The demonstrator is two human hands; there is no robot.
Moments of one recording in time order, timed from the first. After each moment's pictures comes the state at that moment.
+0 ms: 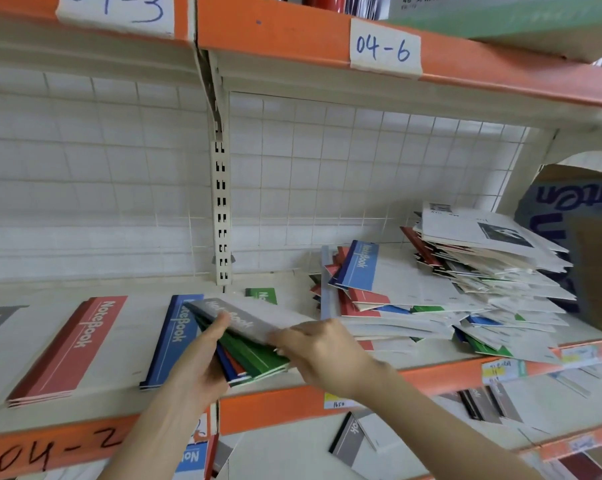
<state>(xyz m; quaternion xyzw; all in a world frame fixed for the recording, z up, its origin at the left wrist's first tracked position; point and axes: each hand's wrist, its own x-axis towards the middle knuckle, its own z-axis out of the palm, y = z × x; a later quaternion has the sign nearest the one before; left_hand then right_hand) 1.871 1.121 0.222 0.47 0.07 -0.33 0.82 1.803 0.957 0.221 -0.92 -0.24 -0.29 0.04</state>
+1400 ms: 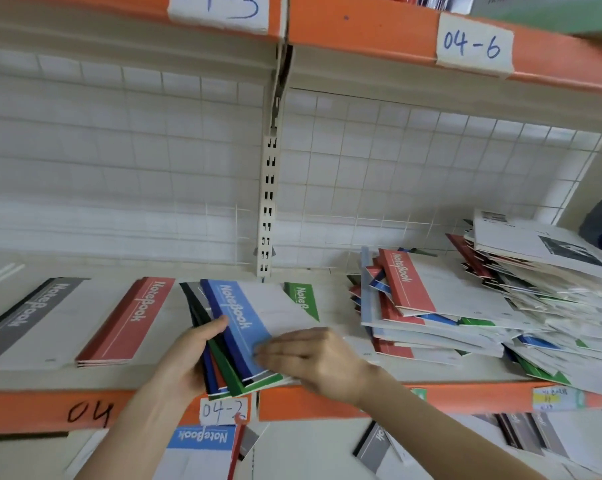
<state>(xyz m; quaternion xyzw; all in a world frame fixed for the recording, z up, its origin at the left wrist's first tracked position) 1.881 1.179 0.219 0.57 0.07 -0.25 0.78 1.843 0.987 0.194 -0.85 -0.44 -0.29 0.08</state>
